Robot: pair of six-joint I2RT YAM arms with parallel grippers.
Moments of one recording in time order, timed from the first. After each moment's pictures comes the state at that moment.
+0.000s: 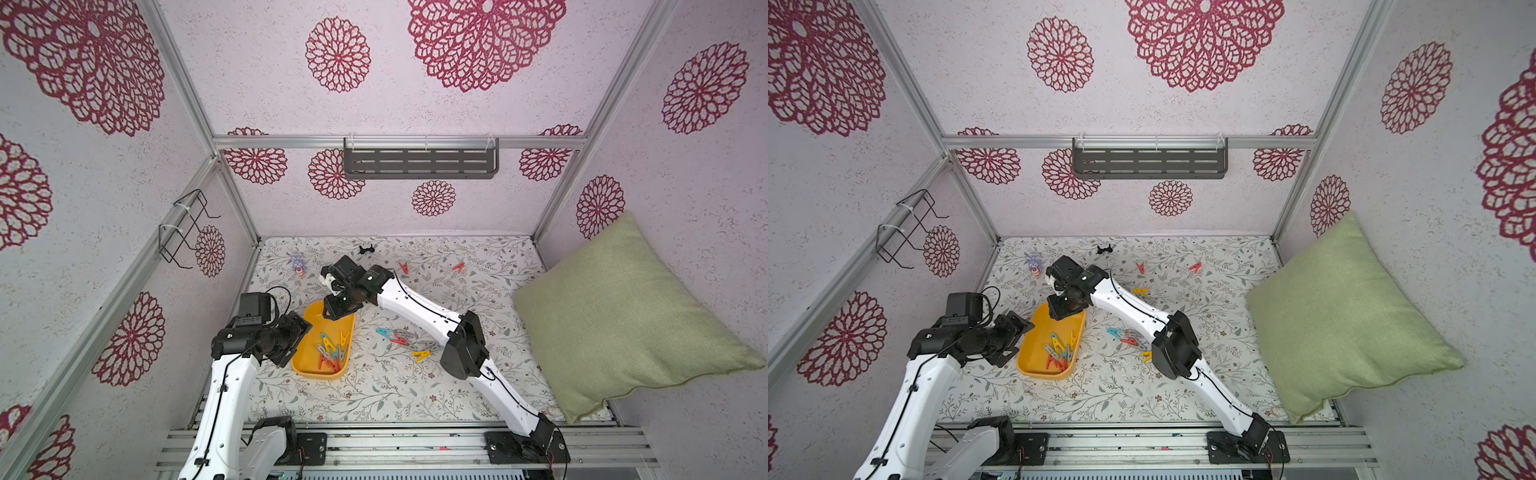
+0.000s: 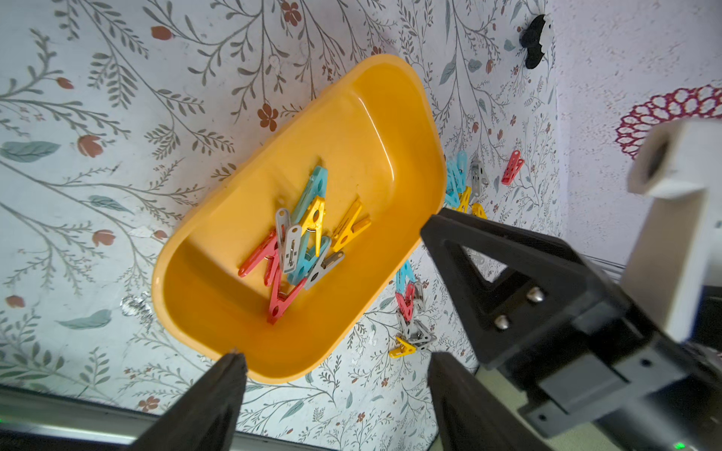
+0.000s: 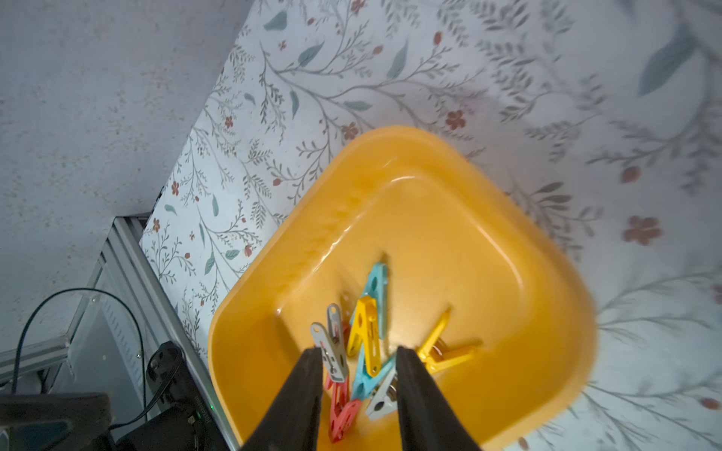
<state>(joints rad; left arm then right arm) 0.07 0.98 0.92 -1.02 0.31 -0.89 0.96 2.48 2.53 -1.00 -0.26 0.40</state>
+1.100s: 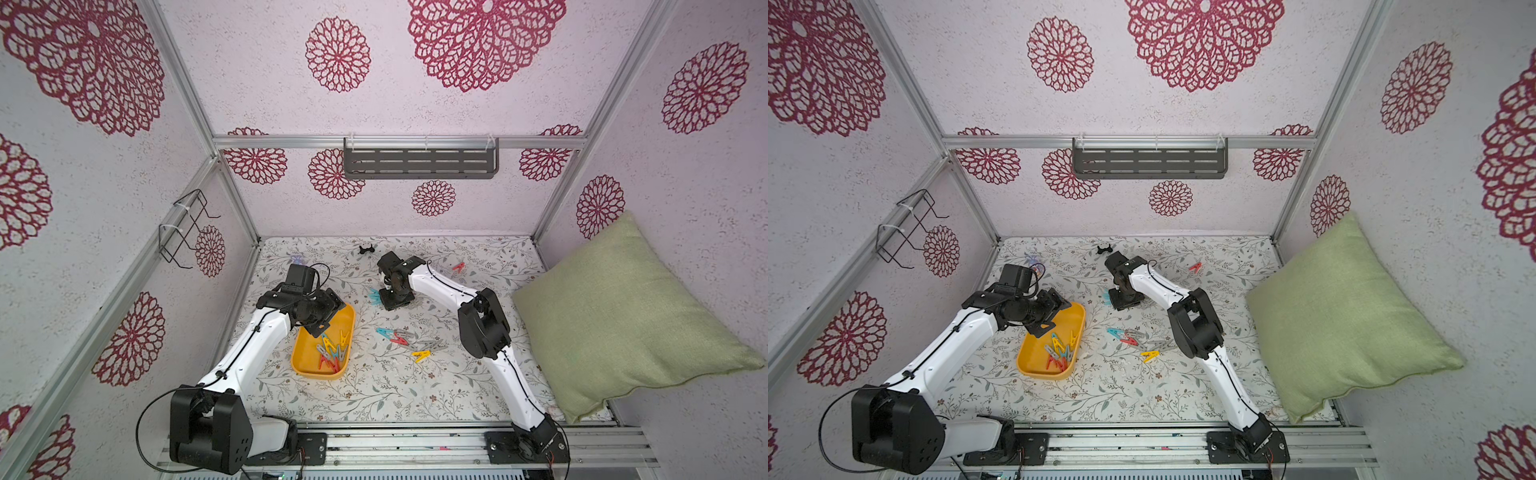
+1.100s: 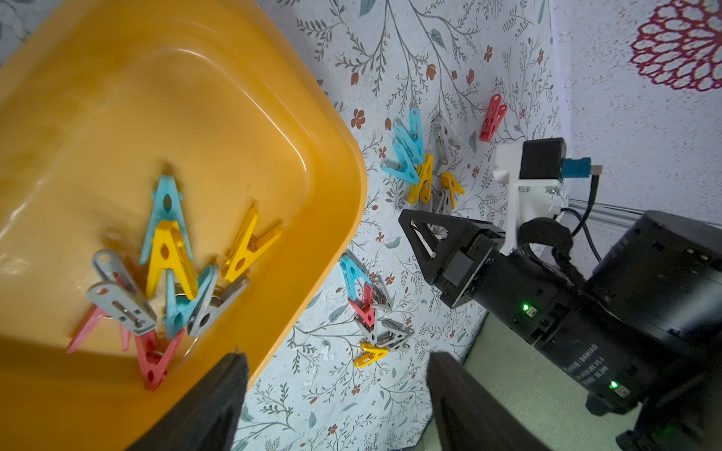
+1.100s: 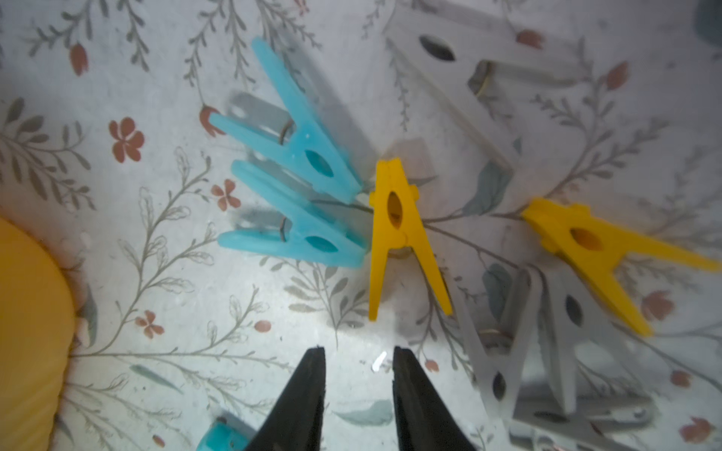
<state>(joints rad) -0.19 1.34 1.04 -0.76 0.30 -1.01 0.71 2.43 2.15 -1.01 -0.06 0.28</state>
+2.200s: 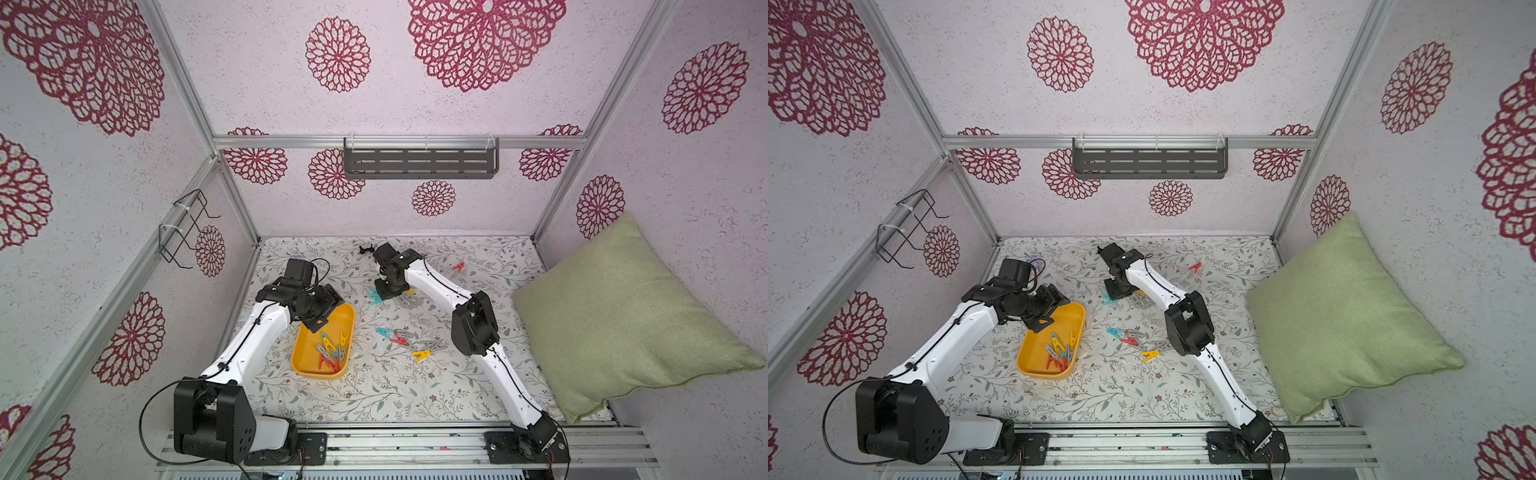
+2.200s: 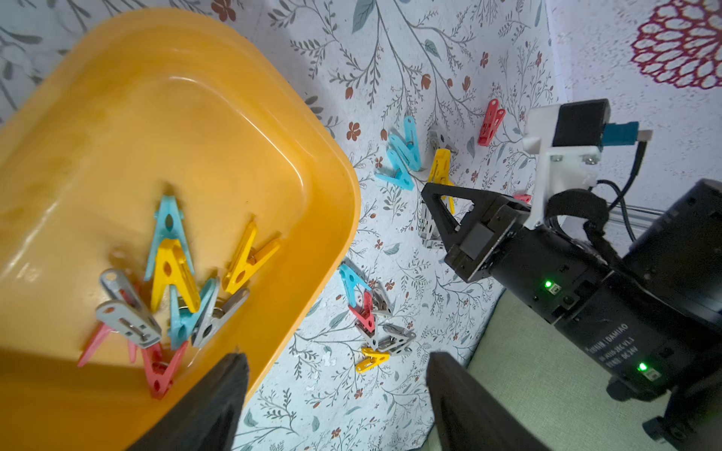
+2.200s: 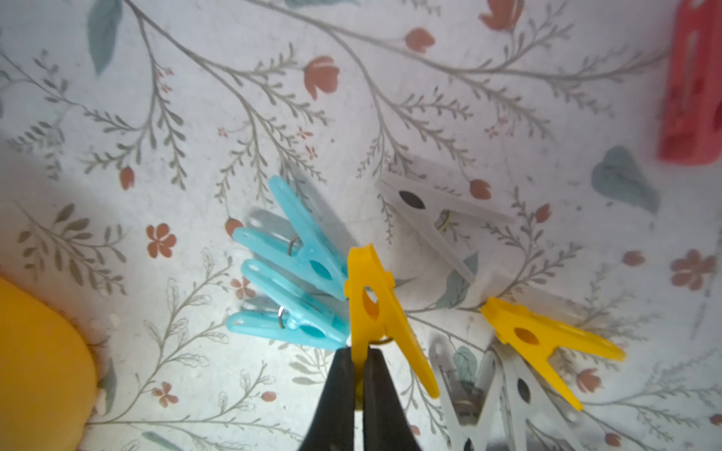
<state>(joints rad) -0.15 1.36 1.10 -0.79 0.30 -0.95 0.70 2.56 2.44 -1.09 0.00 0.25</state>
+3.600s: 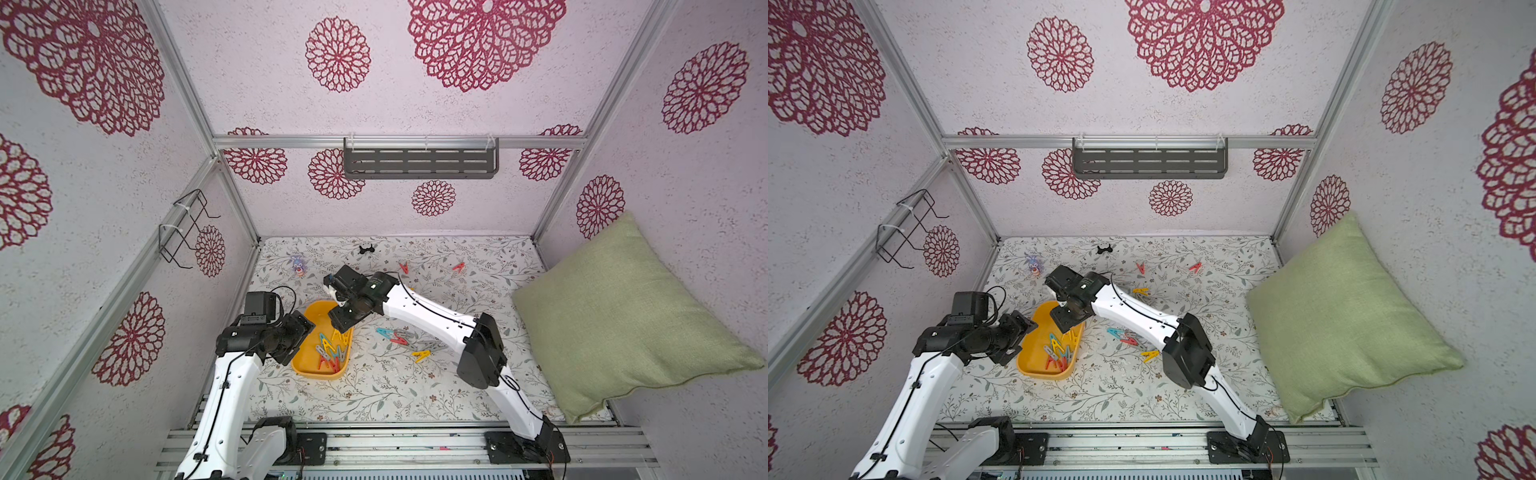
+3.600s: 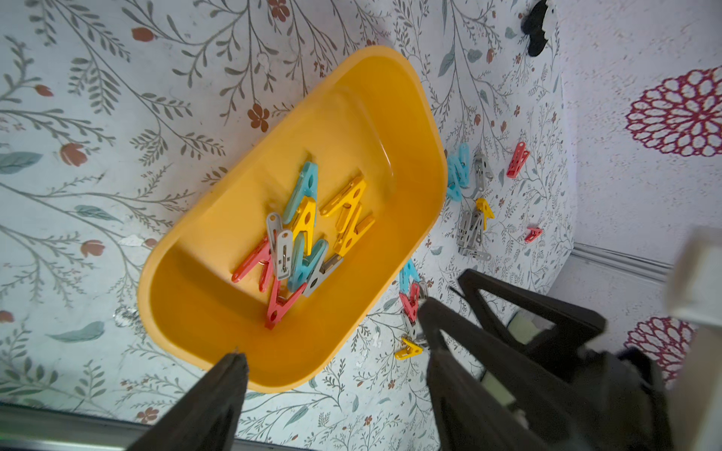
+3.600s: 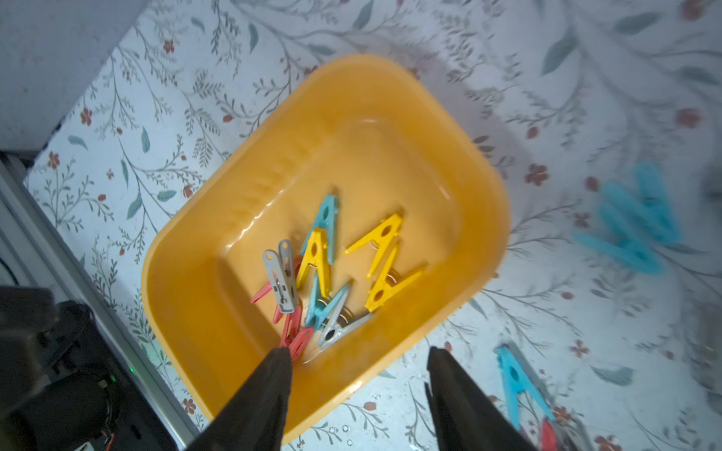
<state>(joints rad) 0.02 0.99 0.91 -0.99 0.29 -0.90 1.02 2.23 2.22 -1.00 -0.03 0.29</state>
